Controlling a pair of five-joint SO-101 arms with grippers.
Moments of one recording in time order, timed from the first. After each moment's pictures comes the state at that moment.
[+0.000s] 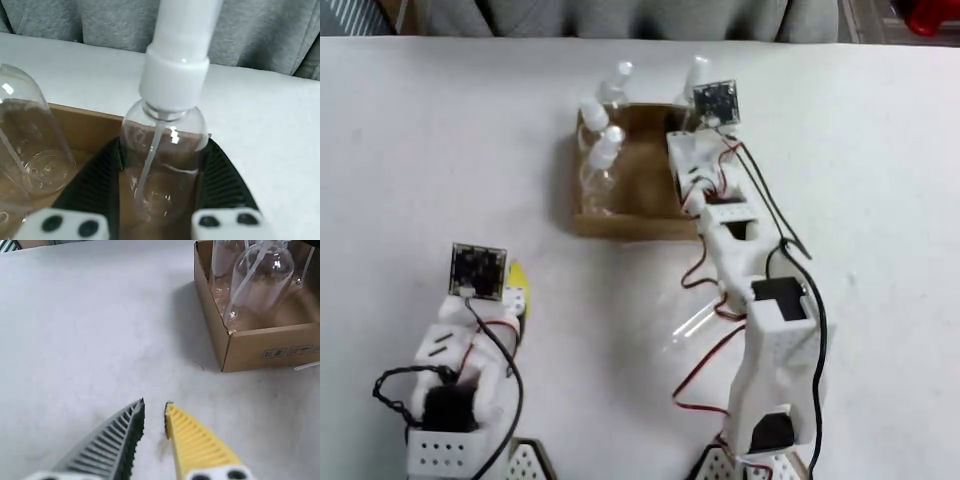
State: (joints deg) left arm -3.9 -104.1 97.1 49.1 -3.8; right arm -10.5 27.6 17.9 -18.0 4.8
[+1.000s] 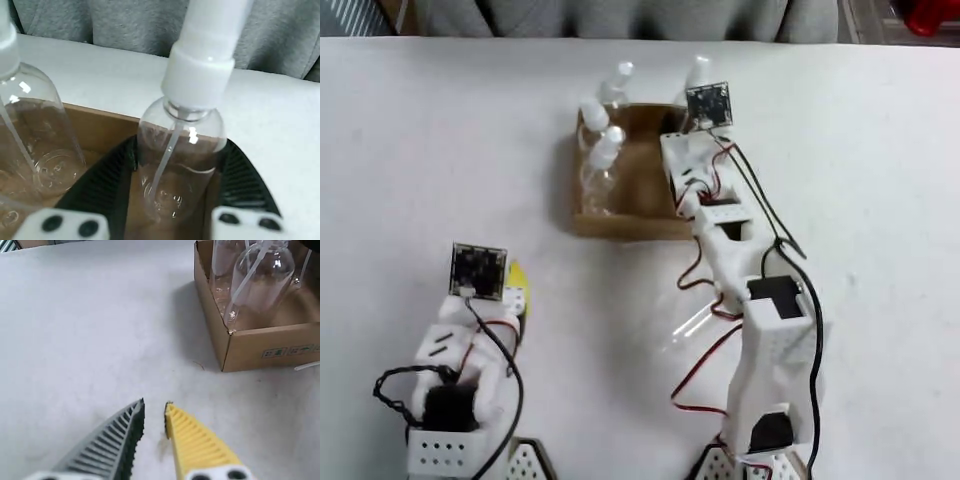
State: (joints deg) left arm -3.9 -104.1 97.1 49.1 -3.9; right arm -11.4 28.7 17.8 -18.8 5.0
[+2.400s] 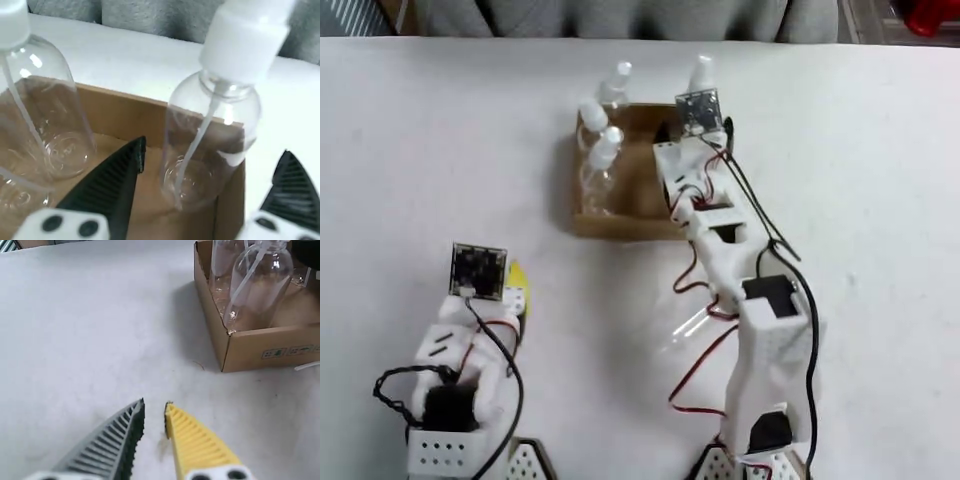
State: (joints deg) left arm -3.9 -104.1 97.1 49.1 -3.9; right arm -12.9 26.9 20.1 -18.4 5.0
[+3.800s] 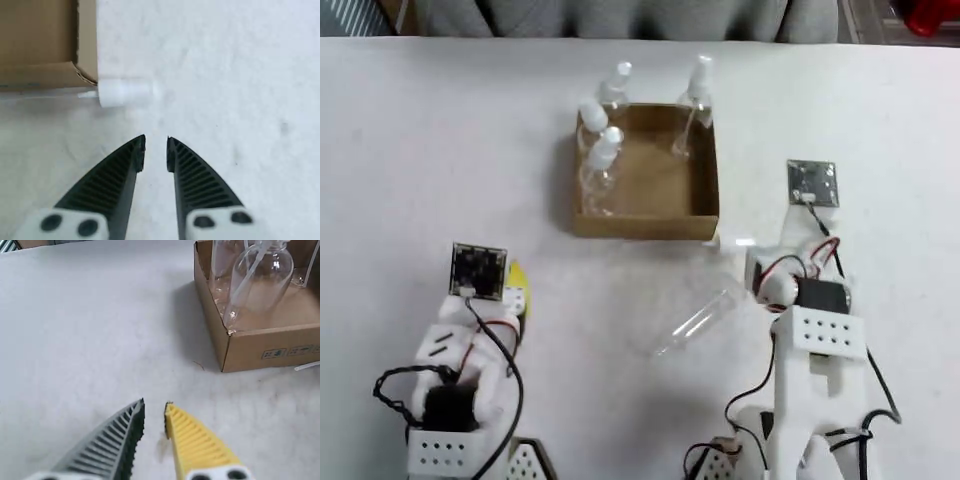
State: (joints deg) left arm -3.9 -104.1 97.1 49.1 -3.9; right arm 6.3 -42.4 57.1 50.5 7.0
